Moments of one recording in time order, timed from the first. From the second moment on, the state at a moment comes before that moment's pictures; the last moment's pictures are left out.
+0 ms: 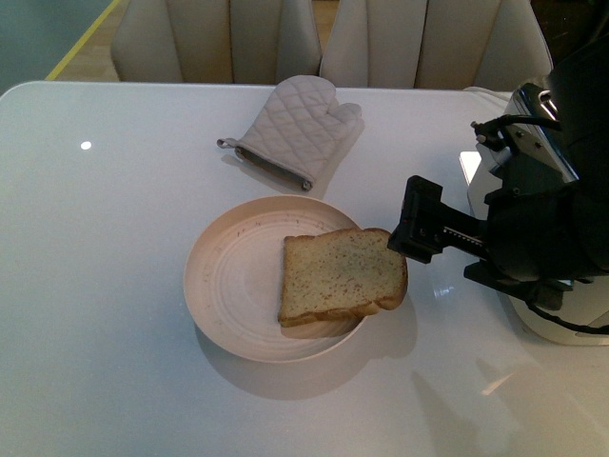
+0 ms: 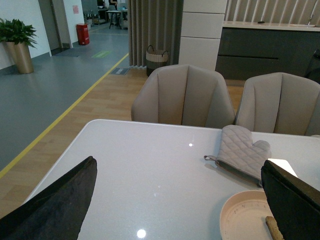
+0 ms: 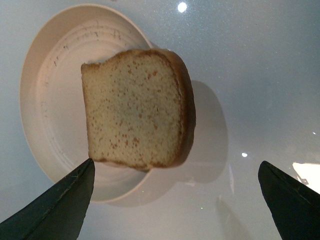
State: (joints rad) left arm 0.00 0.01 0.01 0.00 0.00 -0.01; right arm 0.31 1.94 0.76 0.26 -0.15 0.50
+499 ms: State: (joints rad) left arm 0.00 0.01 0.01 0.00 0.00 -0.01; right arm 0.34 2.21 0.99 0.29 -0.20 0.61
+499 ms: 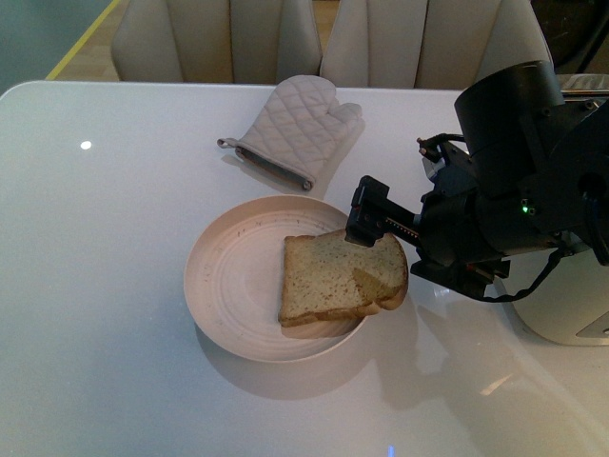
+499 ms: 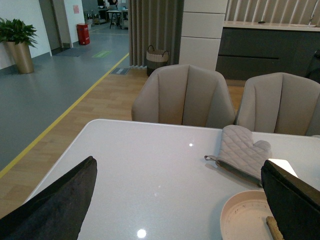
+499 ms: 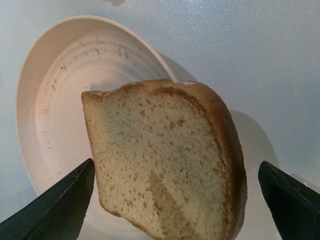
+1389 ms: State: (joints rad) left arm 0.00 0.01 0.01 0.00 0.00 -0.01; right arm 0.33 2.25 0.98 0.33 -0.26 0.70
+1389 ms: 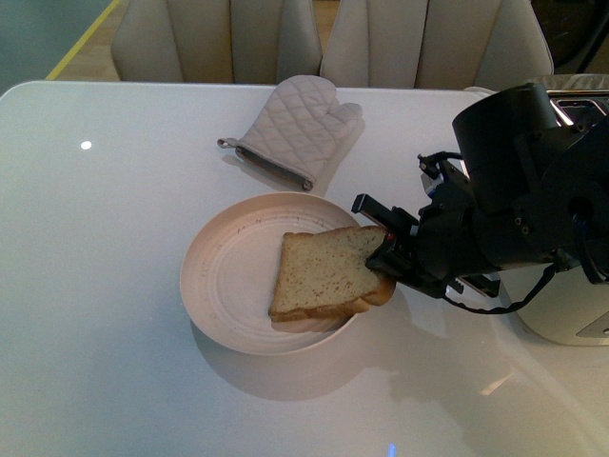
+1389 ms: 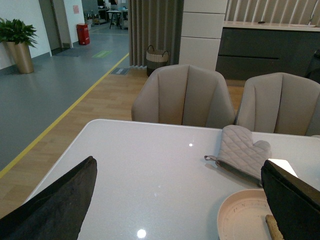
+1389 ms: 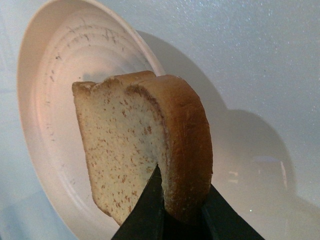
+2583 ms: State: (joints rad) left arm 0.00 0.01 0.01 0.00 0.00 -0.01; right arm 0.01 1.39 1.04 -0.21 0.06 -0.10
